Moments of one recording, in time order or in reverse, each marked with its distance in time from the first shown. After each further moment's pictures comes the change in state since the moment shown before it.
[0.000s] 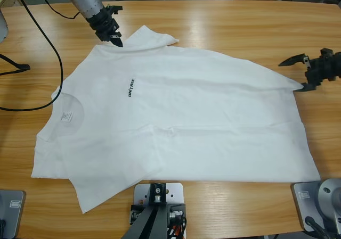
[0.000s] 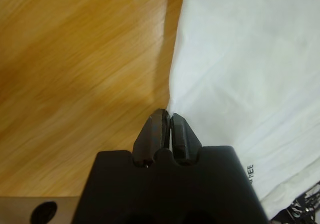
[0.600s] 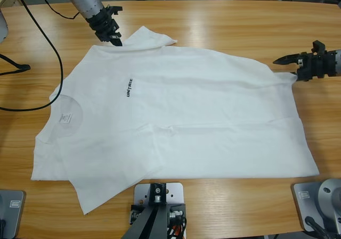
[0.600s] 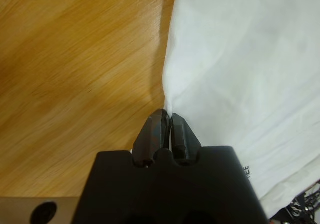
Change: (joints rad) arm 0 -0.002 -0.002 0.000 0.005 0.000 0.000; arm 1 0.000 0.030 0.085 -0.232 0.105 -0.149
